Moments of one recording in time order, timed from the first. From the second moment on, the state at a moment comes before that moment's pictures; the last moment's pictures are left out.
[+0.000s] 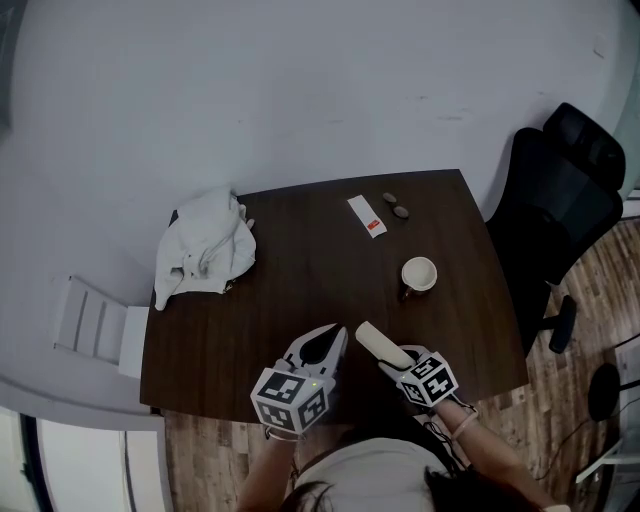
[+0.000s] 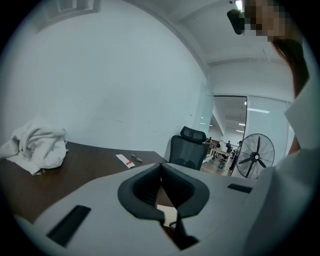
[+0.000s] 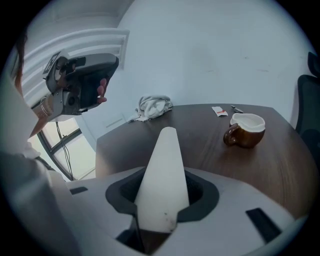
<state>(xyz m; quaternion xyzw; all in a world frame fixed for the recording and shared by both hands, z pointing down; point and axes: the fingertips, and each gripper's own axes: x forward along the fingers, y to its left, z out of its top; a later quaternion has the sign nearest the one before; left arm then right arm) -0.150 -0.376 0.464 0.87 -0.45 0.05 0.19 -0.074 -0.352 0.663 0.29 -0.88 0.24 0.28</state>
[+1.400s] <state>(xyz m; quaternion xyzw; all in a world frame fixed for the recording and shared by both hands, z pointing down) -0.122 -0.428 0.491 0.86 -0.44 0.05 0.23 -0.051 -0.396 0.691 0.25 -0.88 0.24 0.32</state>
